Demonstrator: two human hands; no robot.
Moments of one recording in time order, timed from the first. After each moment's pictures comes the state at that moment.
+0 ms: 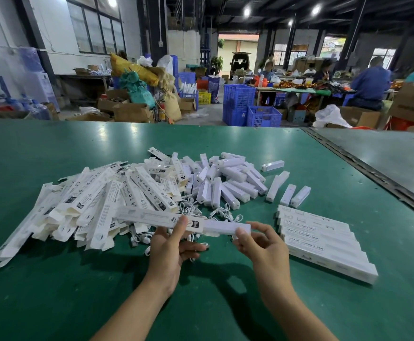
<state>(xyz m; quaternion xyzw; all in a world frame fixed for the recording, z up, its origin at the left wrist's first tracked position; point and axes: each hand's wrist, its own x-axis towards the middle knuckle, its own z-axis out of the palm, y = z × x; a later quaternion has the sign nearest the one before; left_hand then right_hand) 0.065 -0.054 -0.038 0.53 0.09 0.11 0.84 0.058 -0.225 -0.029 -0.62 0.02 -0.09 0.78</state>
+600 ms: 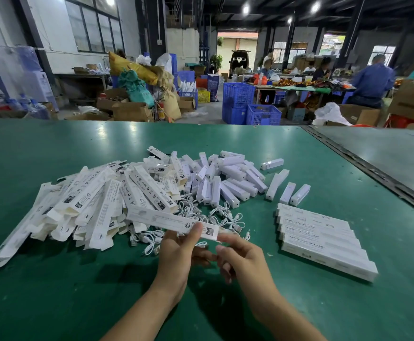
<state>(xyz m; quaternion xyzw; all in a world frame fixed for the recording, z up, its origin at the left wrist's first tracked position) 0.052 -0.074 -0.036 0.57 0.05 0.12 0.81 0.042 -0.207 -0.029 -0.63 -0.06 0.06 0.77</state>
